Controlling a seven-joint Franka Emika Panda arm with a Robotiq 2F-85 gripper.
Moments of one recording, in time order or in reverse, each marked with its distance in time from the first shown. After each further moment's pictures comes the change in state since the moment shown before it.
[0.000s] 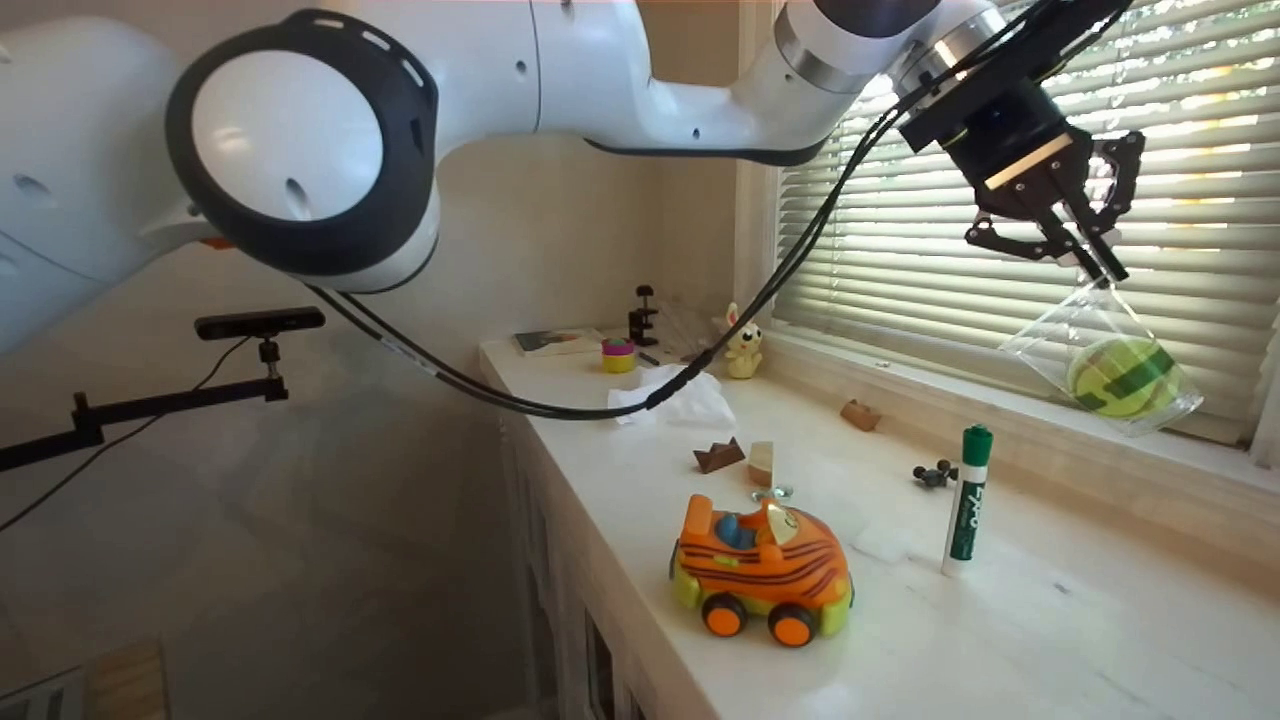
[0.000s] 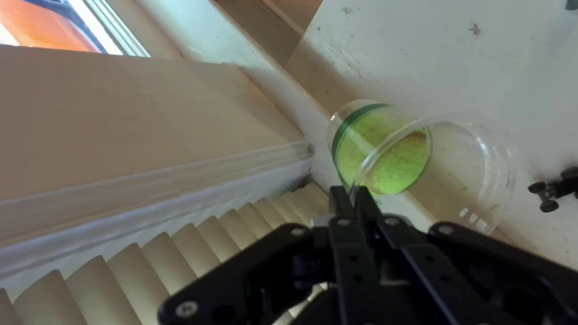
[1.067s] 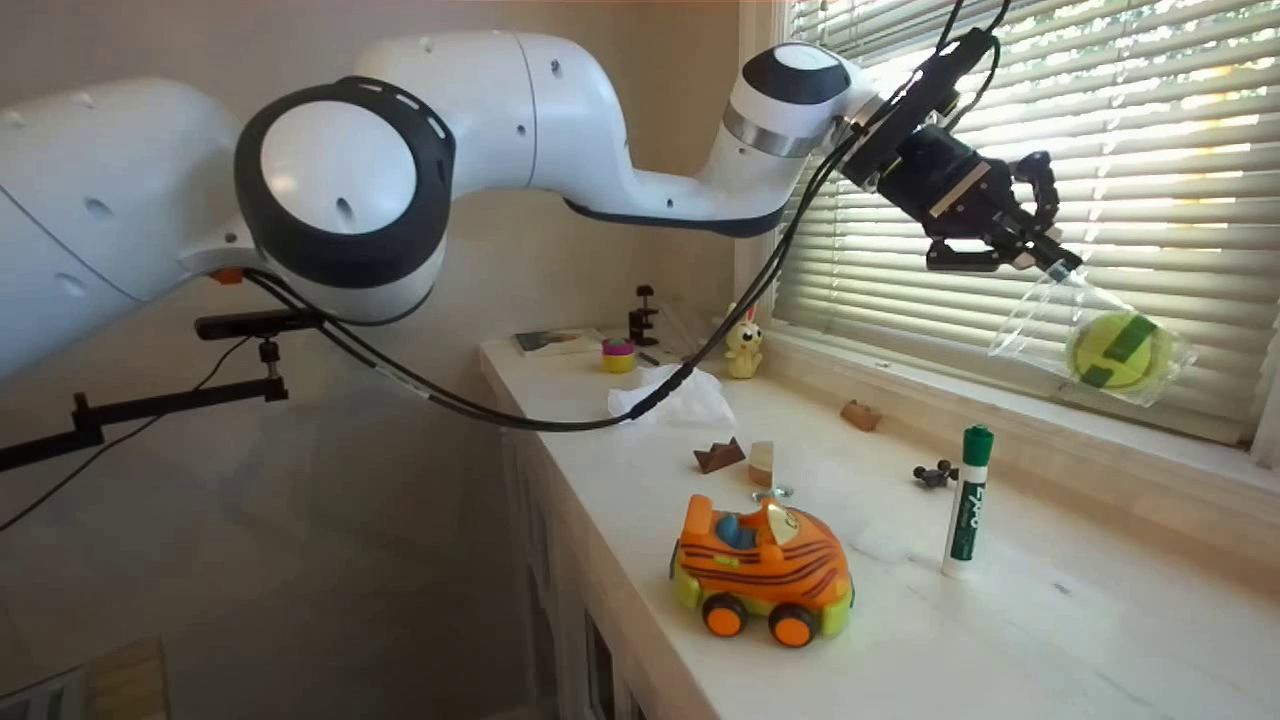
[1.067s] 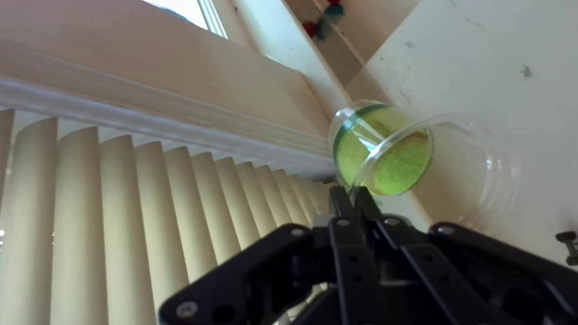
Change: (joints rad) arm 0.164 0.082 -0.156 -0.001 -0.230 0.001 -0.021
